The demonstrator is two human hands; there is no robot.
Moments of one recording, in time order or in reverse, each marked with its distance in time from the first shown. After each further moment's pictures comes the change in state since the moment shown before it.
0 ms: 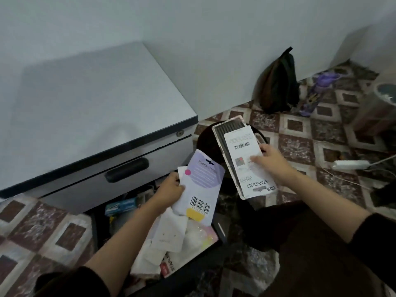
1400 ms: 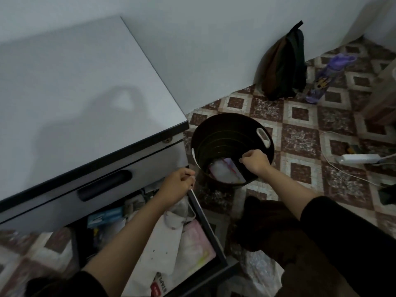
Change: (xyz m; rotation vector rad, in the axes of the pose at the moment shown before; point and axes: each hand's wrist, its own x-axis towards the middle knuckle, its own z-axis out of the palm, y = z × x) left_hand 0.064 0.018 0.022 0.008 -0.062 0.005; right_hand 0.109 0.039 0.029 -0.293 0.026 0.284
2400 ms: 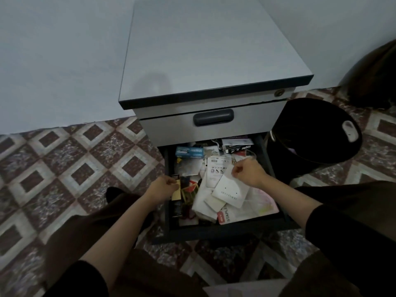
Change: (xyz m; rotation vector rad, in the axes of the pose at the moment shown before) left_hand -0.178 -0.190 -0.116 0.100 0.264 -0.371; right_hand -0.139 -0.022 0.201 -0.603 -0.319 -0.547
